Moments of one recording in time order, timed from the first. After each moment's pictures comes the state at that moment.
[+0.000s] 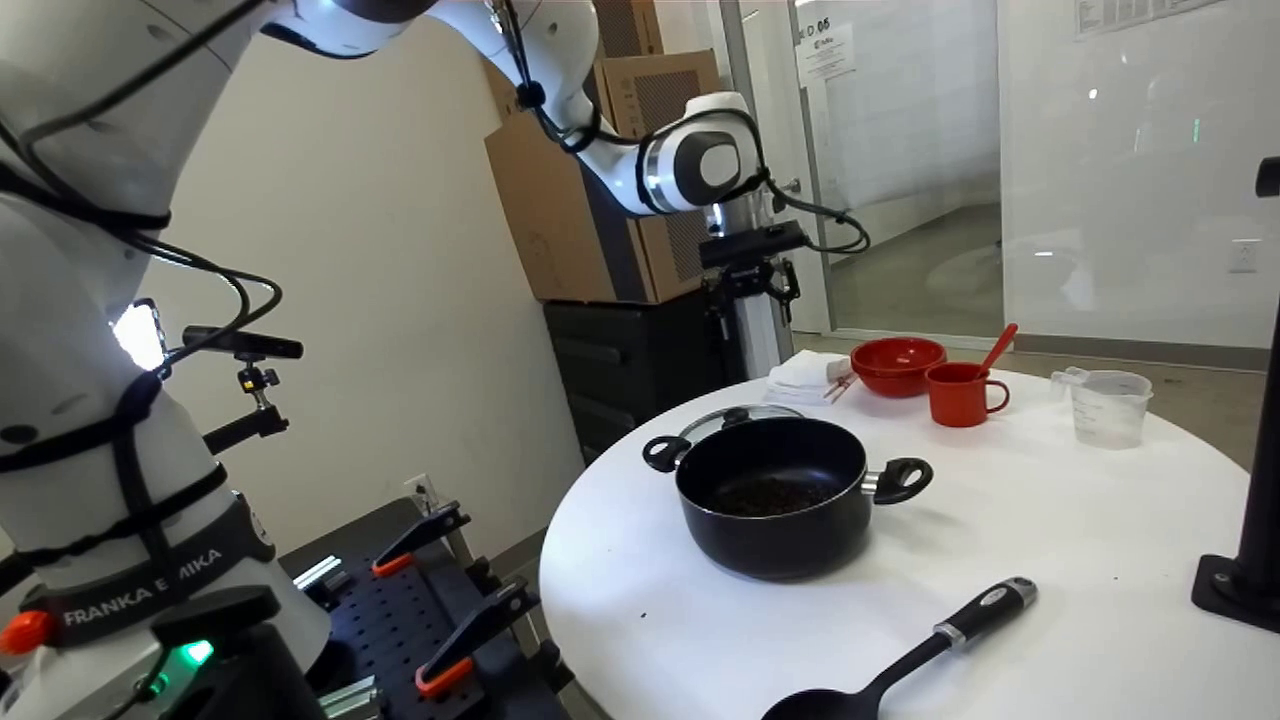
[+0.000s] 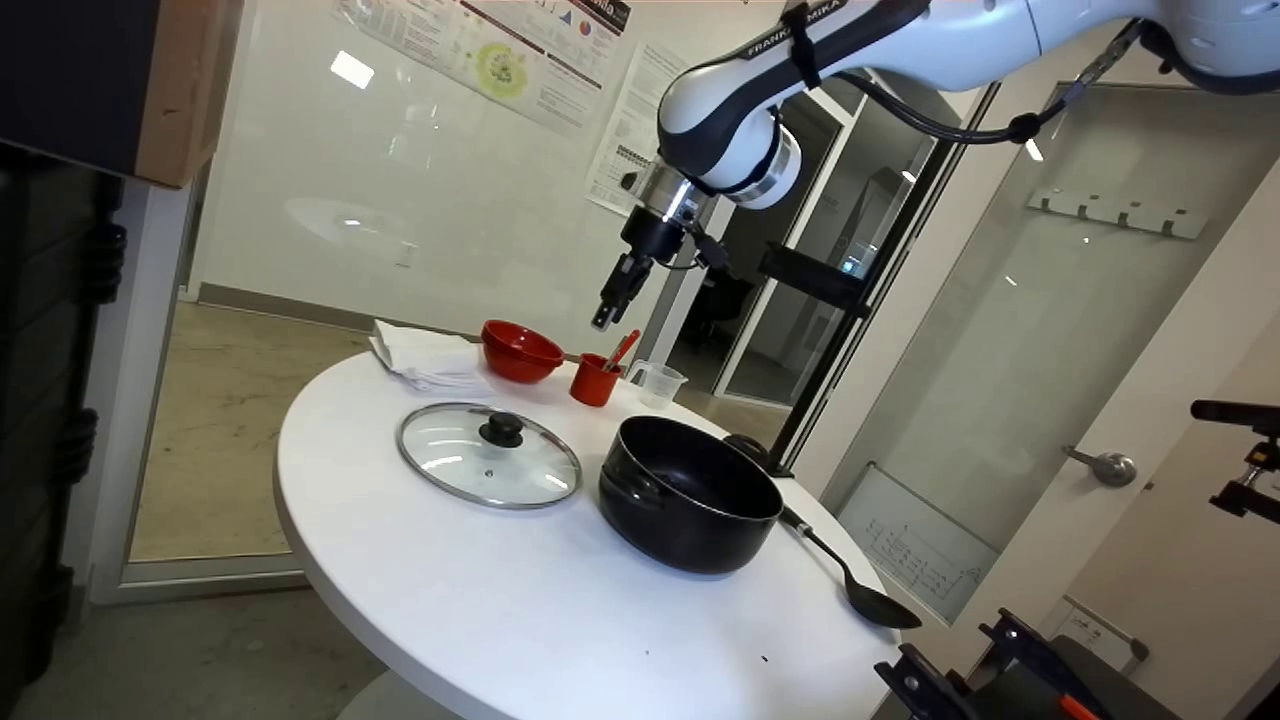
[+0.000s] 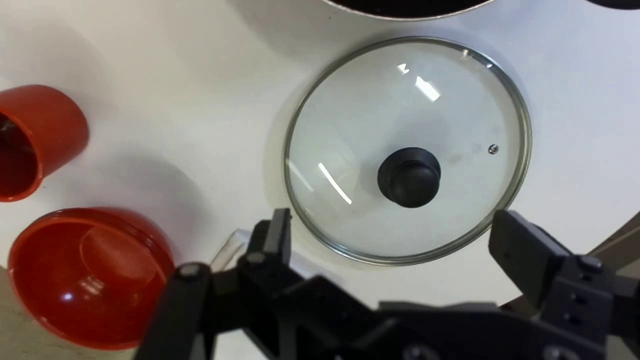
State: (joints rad) arm -0.08 0.76 0.17 -1.58 -0.10 2.42 -0.70
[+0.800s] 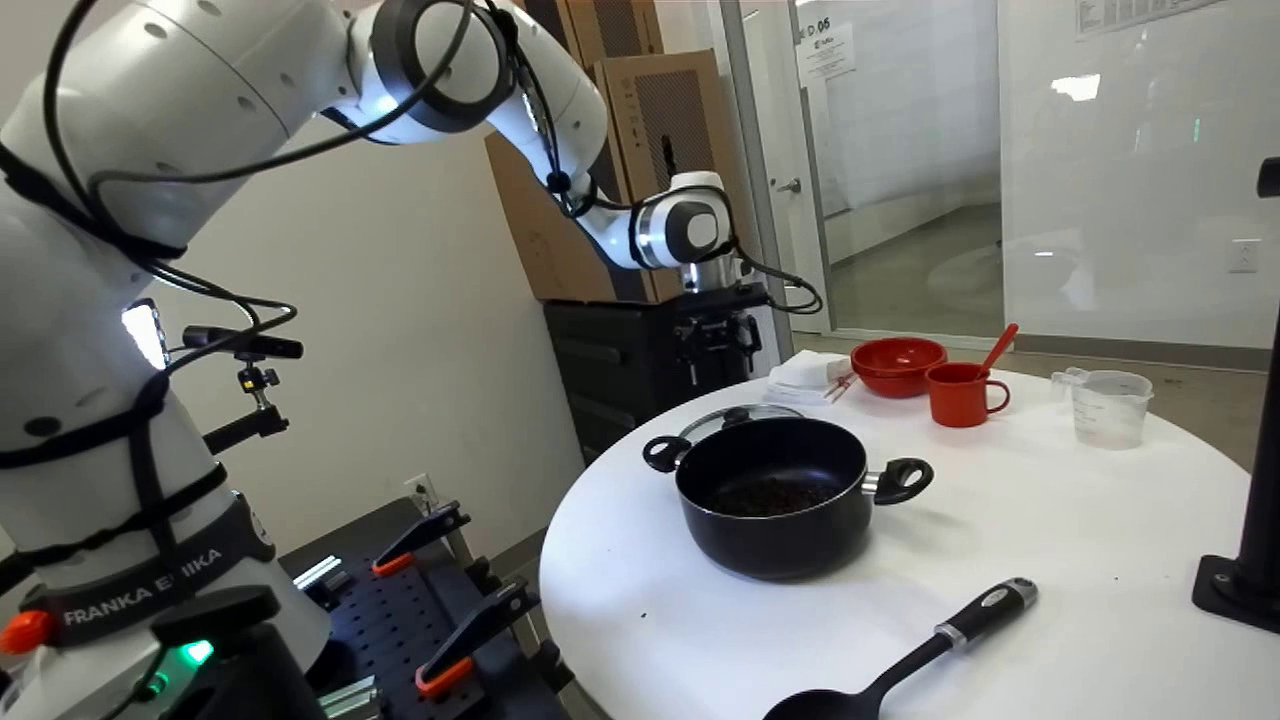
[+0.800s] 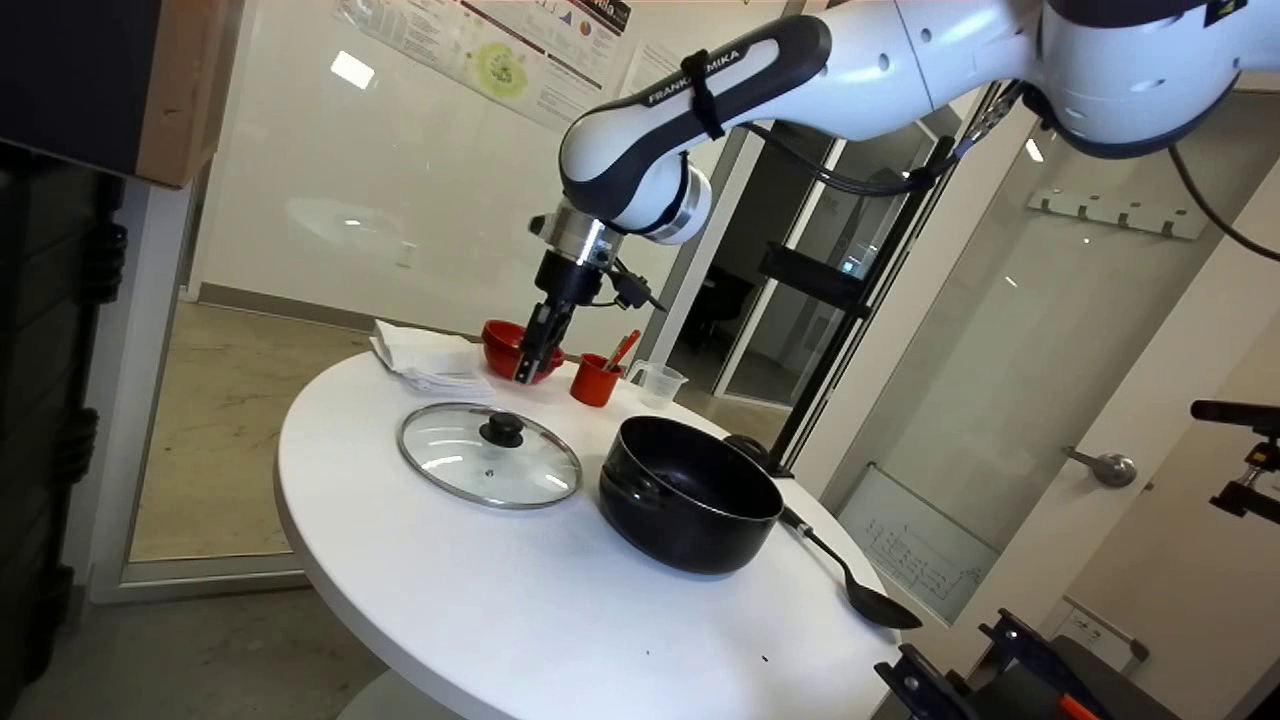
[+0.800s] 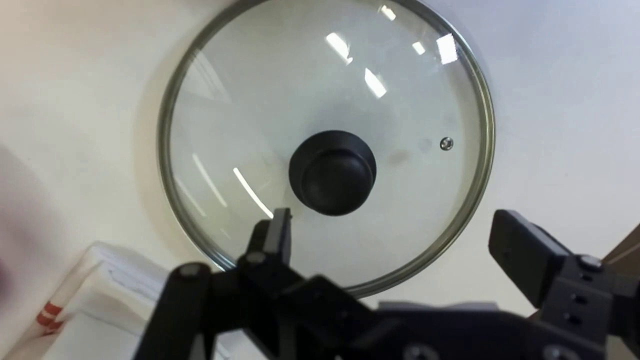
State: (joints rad) arm 0.06 1.00 0.16 -1.36 -0.15 2.32 -0.65
